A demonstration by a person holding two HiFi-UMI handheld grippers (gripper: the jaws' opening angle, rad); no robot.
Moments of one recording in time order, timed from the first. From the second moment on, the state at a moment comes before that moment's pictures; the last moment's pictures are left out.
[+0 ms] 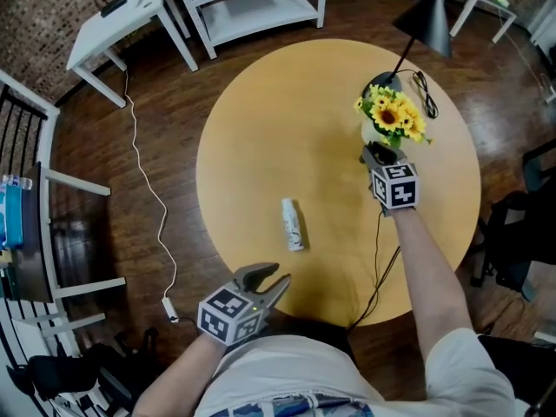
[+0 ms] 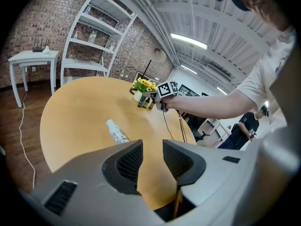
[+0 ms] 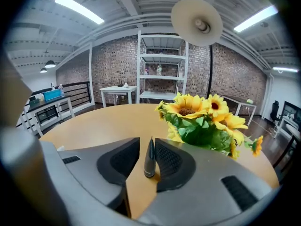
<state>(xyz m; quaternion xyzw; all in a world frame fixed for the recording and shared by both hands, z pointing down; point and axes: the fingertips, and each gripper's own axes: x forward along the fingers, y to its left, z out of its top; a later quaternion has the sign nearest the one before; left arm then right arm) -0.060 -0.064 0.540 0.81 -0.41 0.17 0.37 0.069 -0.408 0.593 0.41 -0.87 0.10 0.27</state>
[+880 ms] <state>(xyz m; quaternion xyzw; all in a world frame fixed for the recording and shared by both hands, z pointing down) -0.102 -0.004 0.491 0.86 -0.37 0.13 0.32 0.098 -0.087 0.481 0.47 -0.85 0.13 0.18</state>
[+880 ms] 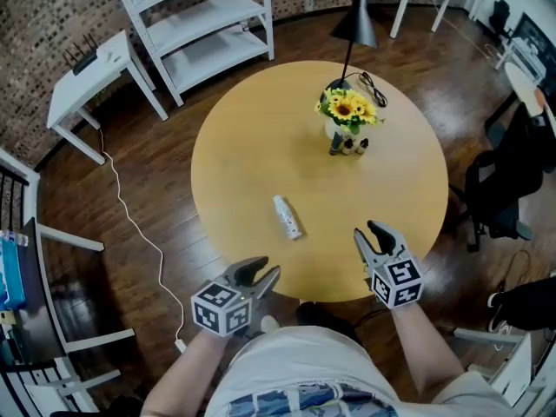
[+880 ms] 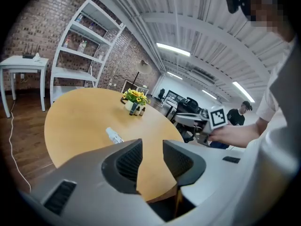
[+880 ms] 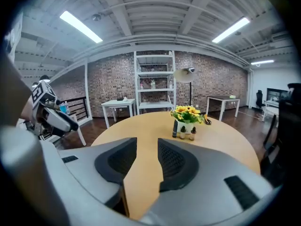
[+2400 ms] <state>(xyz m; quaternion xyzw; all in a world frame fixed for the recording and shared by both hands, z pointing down) -0.092 -0.033 0.574 0.79 -0.45 0.24 0.34 0.126 0.041 0.483 0.48 -0.82 0.23 0.18</state>
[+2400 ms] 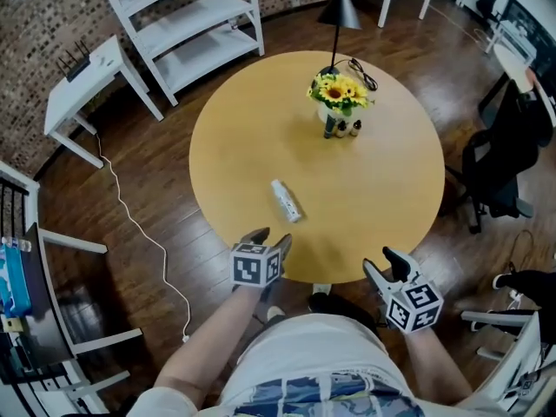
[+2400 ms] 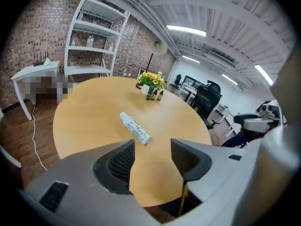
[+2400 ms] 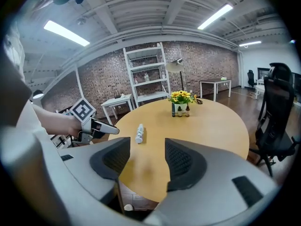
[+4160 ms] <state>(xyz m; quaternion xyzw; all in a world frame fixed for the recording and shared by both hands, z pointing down) 0.081 -0.035 0.434 0.88 0.02 -0.10 0.47 0.086 -0.106 0.387 0.04 -0.89 0.44 -0.12</state>
